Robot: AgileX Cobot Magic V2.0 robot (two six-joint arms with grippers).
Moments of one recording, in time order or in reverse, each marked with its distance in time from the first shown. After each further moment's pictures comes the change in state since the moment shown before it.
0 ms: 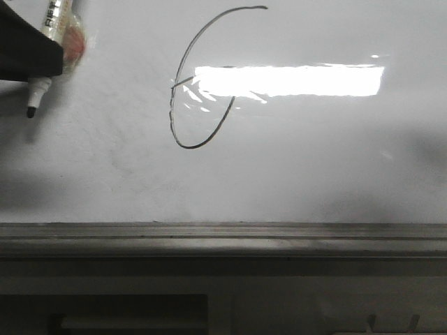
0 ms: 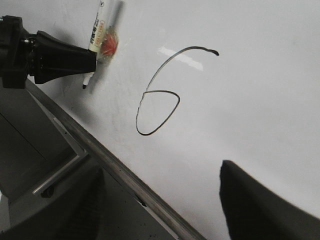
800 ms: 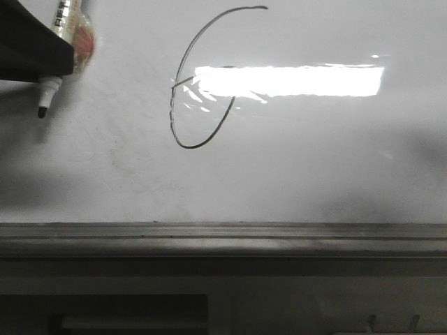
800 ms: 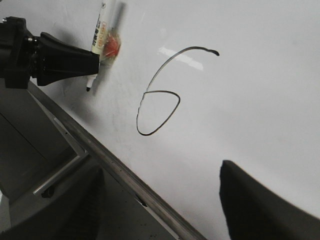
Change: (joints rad) left arm 0.000 0.013 -0.007 -0.022 0.017 0.000; right arm 0.000 0.000 0.000 0.000 0.000 0.002
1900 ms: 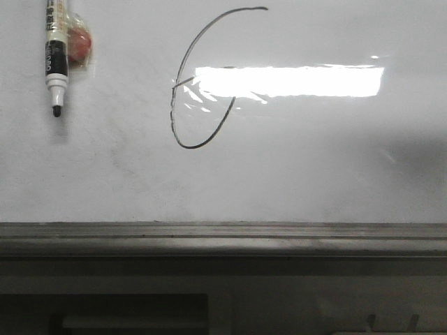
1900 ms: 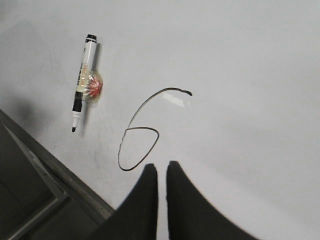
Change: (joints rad) left arm 0.000 -0.541 0.041 0.307 0.051 0.002; right arm 0.000 -0.073 0.047 0.003 -0.152 0.000
